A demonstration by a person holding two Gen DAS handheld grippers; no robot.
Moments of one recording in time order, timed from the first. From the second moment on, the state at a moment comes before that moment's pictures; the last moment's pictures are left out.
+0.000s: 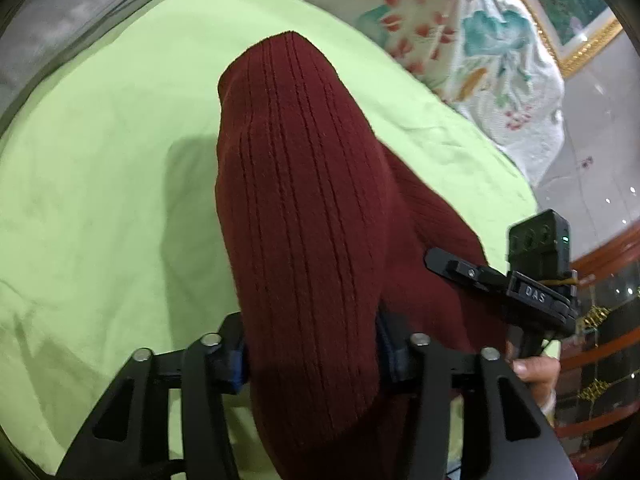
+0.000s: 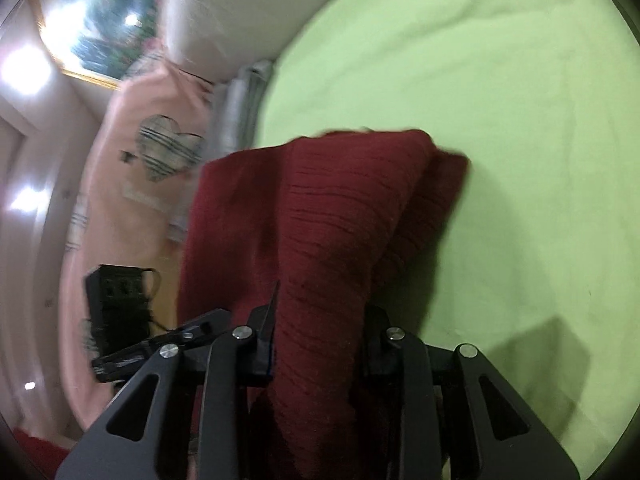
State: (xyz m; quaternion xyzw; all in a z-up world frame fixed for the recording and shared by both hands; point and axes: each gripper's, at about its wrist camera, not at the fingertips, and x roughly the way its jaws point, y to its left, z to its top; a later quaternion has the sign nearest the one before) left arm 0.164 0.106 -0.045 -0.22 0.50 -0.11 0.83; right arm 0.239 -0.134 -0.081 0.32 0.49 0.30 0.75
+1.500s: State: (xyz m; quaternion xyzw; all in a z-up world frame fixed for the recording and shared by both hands) left arm 0.152 0.086 -0.015 -0.15 0.44 -0.11 0.88; right arm 0.259 -0.173 -0.036 0.27 0.45 0.17 0.84
